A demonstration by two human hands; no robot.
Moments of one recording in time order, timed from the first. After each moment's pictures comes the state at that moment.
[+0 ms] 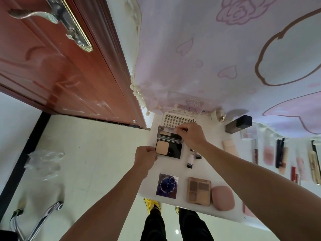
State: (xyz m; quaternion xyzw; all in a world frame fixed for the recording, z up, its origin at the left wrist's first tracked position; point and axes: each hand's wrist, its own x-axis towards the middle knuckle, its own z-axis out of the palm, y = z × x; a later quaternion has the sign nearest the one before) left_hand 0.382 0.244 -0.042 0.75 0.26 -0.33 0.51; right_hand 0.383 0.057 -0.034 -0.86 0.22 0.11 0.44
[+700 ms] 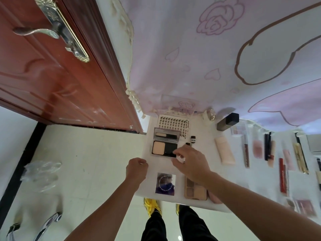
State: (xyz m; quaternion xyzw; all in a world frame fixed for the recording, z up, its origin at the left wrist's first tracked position) left_hand 0.355 0.279 -0.042 0.82 0.22 -0.35 0.40; right_hand 0.292 0.083 0.001 -0.94 0.09 0.15 0.29
